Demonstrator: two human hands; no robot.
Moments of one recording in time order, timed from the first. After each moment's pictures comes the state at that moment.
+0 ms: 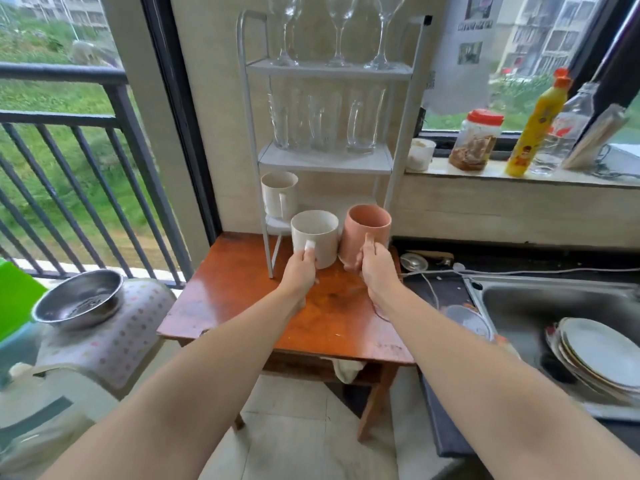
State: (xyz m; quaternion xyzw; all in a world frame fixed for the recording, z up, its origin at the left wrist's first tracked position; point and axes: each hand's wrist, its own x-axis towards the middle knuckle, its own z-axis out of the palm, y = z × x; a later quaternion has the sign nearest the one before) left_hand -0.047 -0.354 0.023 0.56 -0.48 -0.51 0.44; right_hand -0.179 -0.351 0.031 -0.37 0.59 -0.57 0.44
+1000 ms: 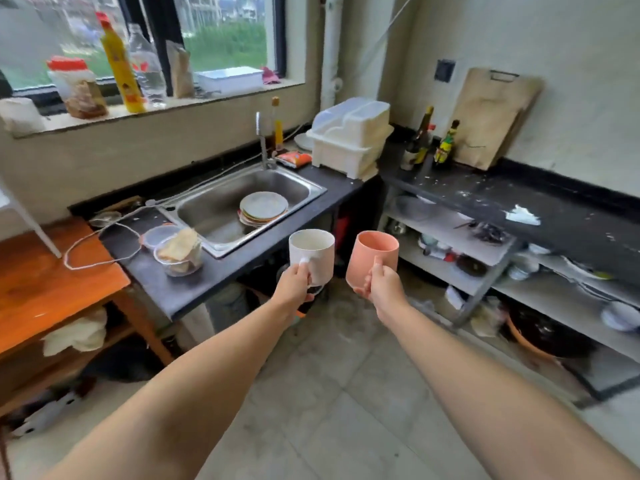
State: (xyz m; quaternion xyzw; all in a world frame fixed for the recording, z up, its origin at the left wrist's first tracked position) left_hand -0.330 0.107 -0.018 0.32 -0.66 -0.67 0.10; right_hand -0.406 0.243 -0.008 0.05 0.71 -0.68 0.18
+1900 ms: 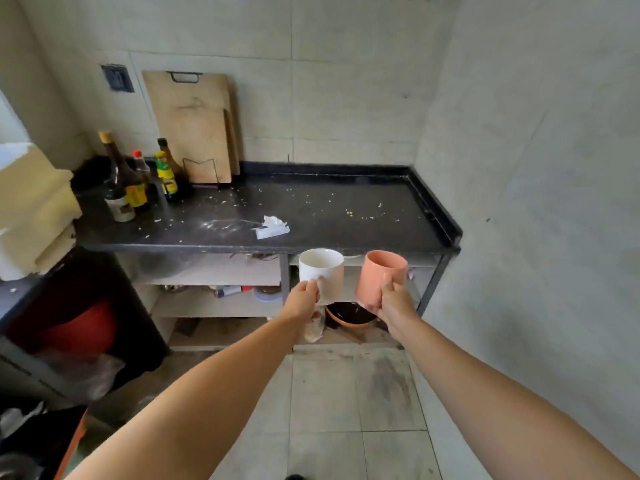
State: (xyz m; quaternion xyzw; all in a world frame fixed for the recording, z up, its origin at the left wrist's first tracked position) left_hand -0.749 0.582 -0.038 0.07 -0.73 -0.66 -0.18; right_hand -0.723 0.745 -0.038 0.31 0.64 -0.70 -0.07
